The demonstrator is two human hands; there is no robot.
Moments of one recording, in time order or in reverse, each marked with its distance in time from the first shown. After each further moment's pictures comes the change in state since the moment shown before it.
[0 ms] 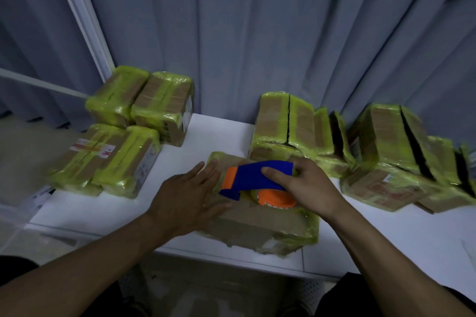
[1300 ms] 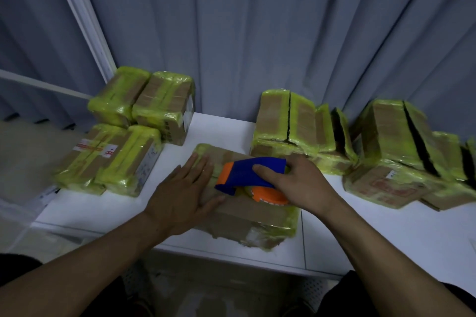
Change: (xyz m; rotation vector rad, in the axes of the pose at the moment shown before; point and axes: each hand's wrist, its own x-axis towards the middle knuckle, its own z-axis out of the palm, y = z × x) left_hand -0.004 -0.001 -0.003 -0.029 -0.144 -0.125; right_hand 0.002 -0.004 0.008 -0.040 0.008 -0.048
